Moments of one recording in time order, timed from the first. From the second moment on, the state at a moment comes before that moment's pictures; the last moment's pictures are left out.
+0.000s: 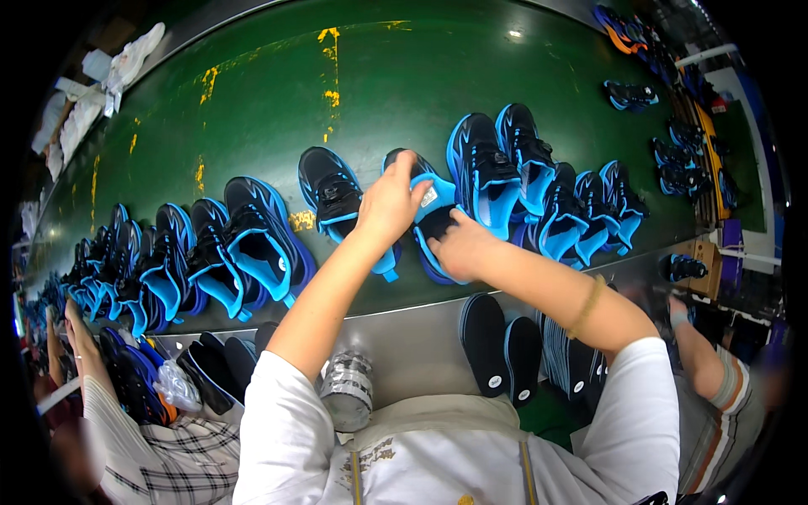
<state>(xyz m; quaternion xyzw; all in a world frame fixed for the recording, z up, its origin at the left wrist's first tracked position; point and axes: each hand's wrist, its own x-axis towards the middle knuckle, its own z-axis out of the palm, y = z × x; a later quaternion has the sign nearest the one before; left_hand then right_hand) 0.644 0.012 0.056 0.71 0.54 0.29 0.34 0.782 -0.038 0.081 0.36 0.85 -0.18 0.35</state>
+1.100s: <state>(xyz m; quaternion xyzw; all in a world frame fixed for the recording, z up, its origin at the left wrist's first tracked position) 0.635 0.010 0.074 0.93 0.36 0.03 -0.03 0.919 -0.138 0.067 0.89 0.44 -0.01 -0.11</state>
